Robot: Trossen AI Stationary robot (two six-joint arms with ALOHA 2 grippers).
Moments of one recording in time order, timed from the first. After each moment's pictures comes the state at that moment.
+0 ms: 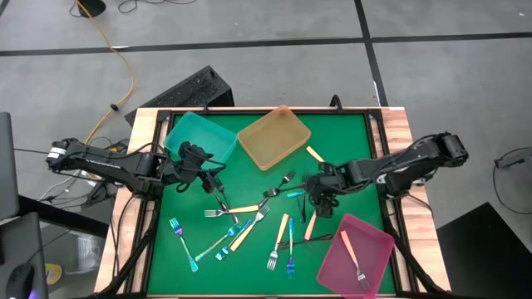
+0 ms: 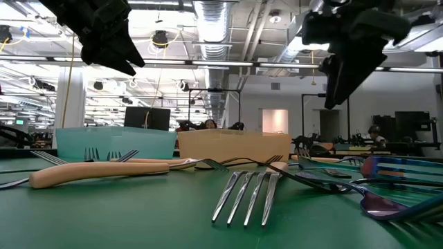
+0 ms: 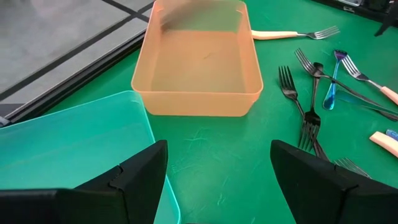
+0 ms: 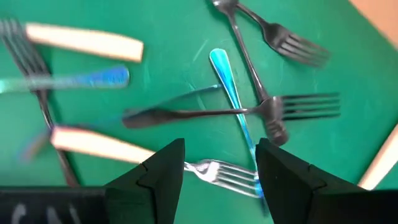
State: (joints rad) left arm -0.13 0.92 0.71 -0.57 -0.62 -0.56; right arm 0.20 1.40 0.98 -0.77 0.15 0.27
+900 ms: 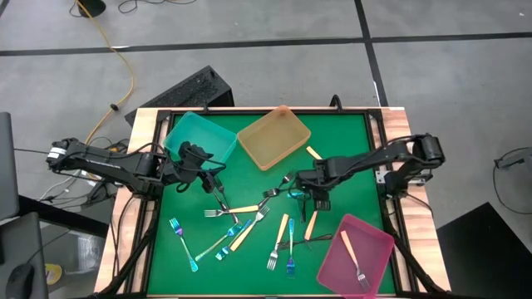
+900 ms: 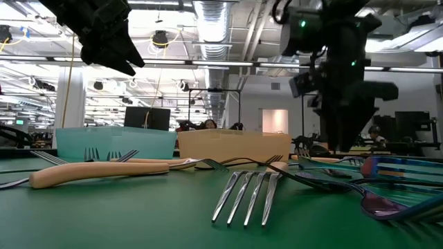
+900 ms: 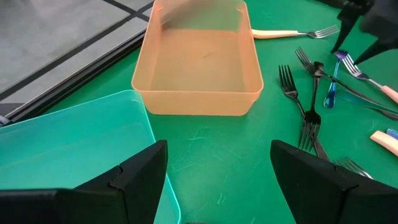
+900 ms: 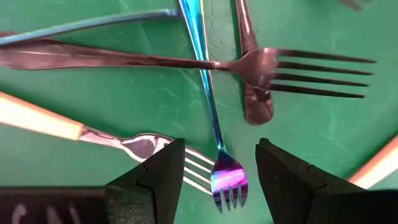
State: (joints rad) left arm -0.13 0.92 0.71 -0.57 -0.62 -0.56; right arm 0.04 1.63 0.98 -0.83 0.10 0.07
